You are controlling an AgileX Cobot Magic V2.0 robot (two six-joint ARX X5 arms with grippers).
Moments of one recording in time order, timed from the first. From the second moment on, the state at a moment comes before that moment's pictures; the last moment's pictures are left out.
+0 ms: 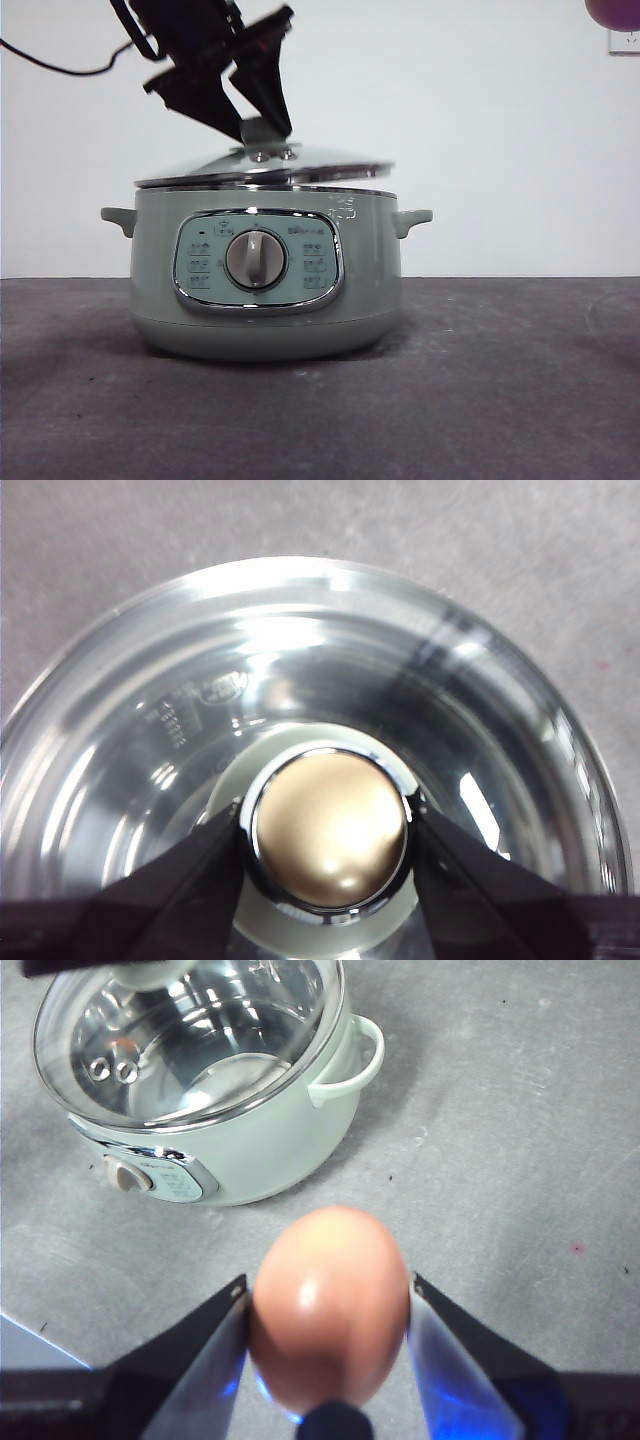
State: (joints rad) left arm -0.49 1.61 1.43 -0.51 0.15 0.01; right arm 0.41 0.83 1.04 -0.91 -0.13 0.01
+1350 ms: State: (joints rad) left arm -0.49 0.79 1.43 -1.09 0.02 -0.03; right arm 0.66 1.90 1.72 -0.60 -0.14 -0.10
